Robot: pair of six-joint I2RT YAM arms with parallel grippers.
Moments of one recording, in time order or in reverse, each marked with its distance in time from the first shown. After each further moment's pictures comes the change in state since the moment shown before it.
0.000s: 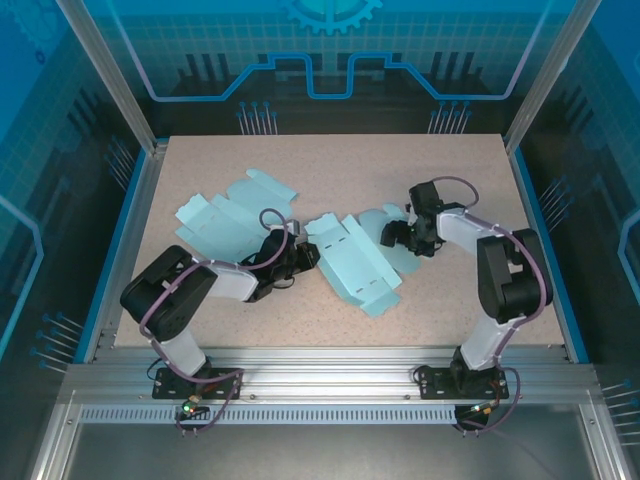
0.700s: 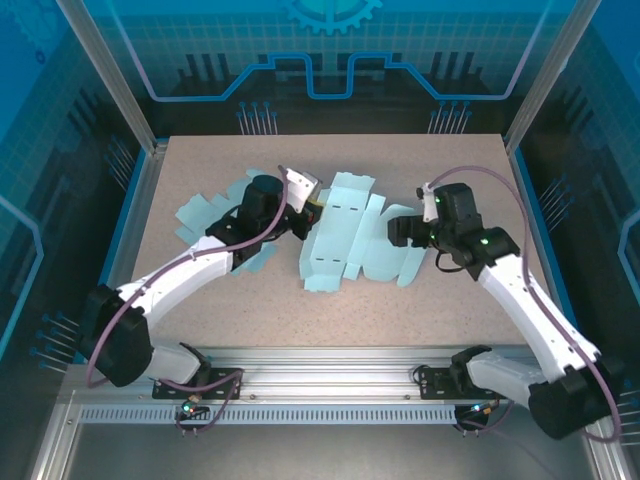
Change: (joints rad) left arm 0.037 -0.309 0.452 -0.653 0.122 0.901; right arm 0.136 -0.670 -0.014 -0.150 0.117 -0.204
